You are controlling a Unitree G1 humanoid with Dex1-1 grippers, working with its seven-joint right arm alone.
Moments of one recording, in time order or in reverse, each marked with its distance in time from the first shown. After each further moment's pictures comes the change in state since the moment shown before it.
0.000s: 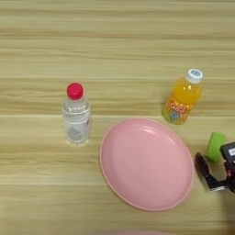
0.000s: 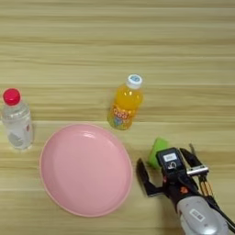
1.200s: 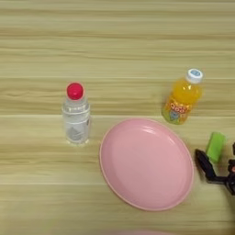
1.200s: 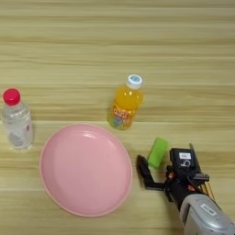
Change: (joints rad) arm -0.063 0.028 -0.093 0.048 0.314 0.180 -0.005
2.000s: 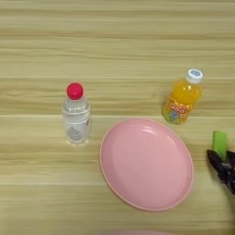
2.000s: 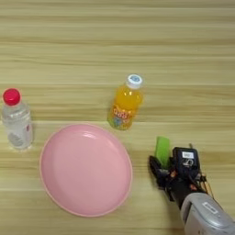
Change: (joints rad) arm -0.002 -0.004 -0.008 -0.024 0.062 0.056 -0.039
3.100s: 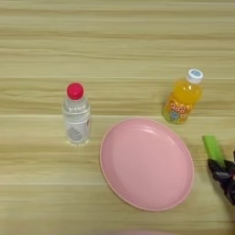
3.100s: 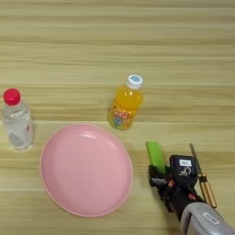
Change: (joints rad) arm 0.102 0.010 0.007 -0.172 0.017 0.112 -0.005
